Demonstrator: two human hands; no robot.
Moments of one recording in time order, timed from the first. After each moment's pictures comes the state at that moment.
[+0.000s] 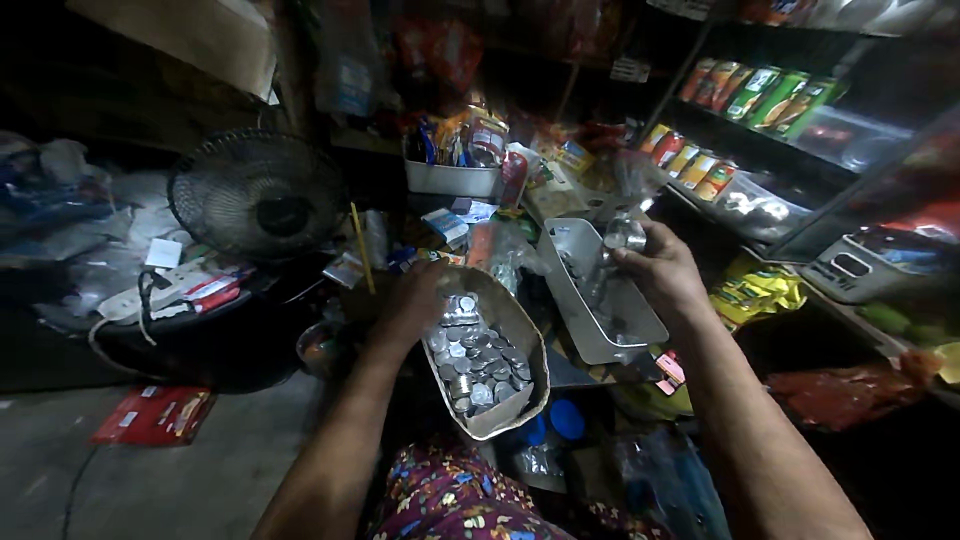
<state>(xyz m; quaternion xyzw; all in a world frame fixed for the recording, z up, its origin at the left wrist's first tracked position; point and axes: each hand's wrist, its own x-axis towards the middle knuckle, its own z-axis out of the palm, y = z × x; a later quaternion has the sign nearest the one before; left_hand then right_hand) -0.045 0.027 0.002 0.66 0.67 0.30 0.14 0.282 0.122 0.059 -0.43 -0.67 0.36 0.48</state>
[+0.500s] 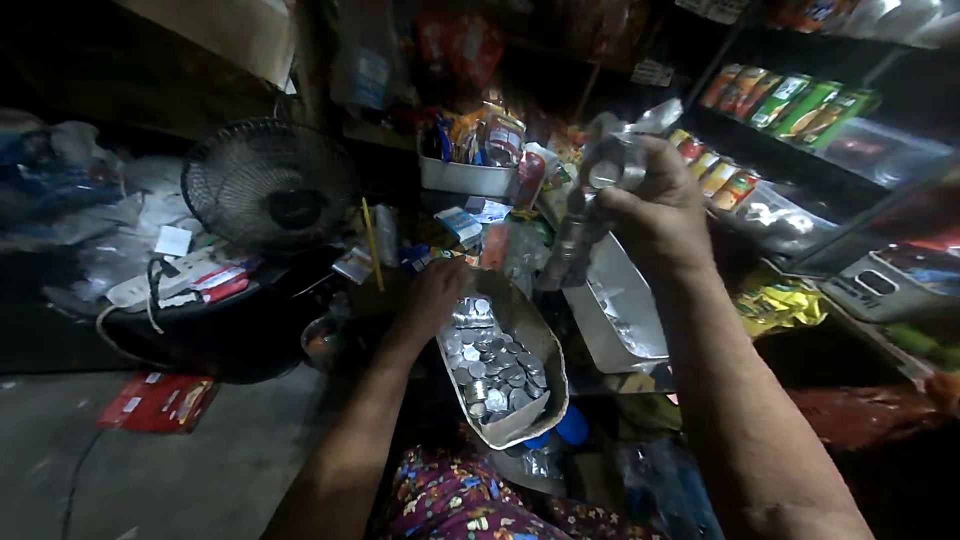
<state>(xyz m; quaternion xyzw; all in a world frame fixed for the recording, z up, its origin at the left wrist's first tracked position) -0.046 0.023 0.005 0.63 0.62 0.41 0.20 0.191 0.113 0.120 -0.11 -0.75 0.37 0.53</state>
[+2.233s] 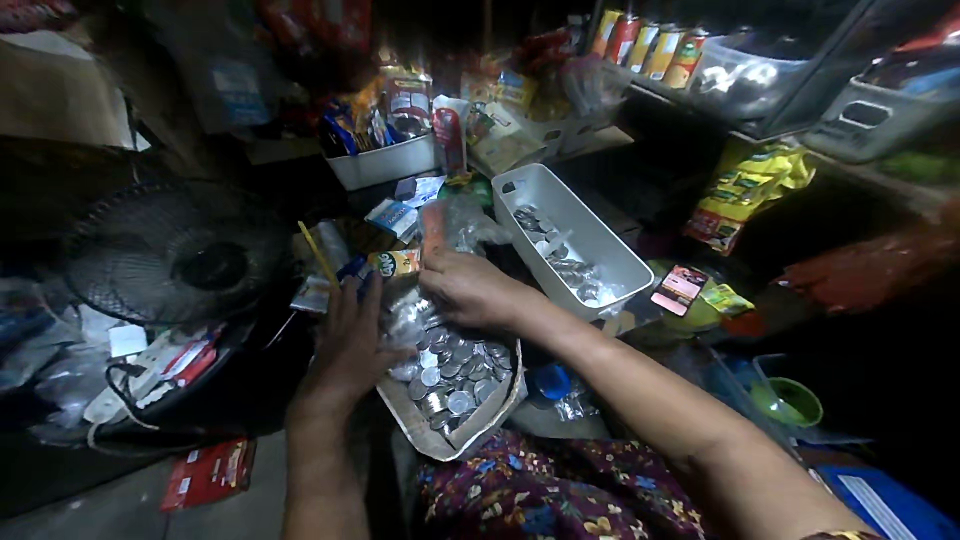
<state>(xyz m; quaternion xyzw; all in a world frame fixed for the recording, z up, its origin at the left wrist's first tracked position) -0.052 -0.004 0.014 0.66 0.72 0.16 0.13 0.142 0.103 0.008 -0.19 -0.96 0.07 0.21</state>
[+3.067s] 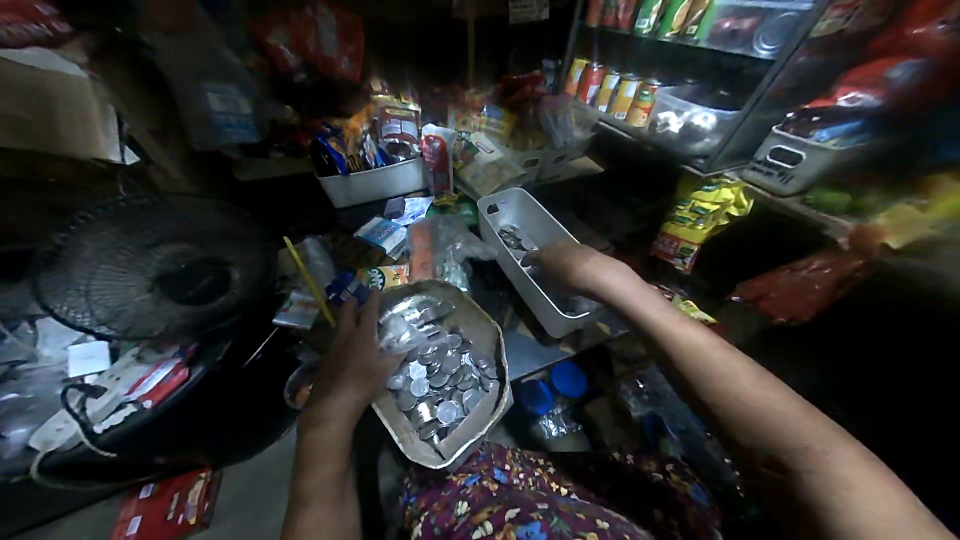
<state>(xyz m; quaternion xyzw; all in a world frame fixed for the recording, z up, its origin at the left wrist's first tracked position) -0.030 0.000 0.019 0.63 0.74 0.16 0.16 0.257 0.122 0.055 -0.55 -0.82 0.12 -0.08</state>
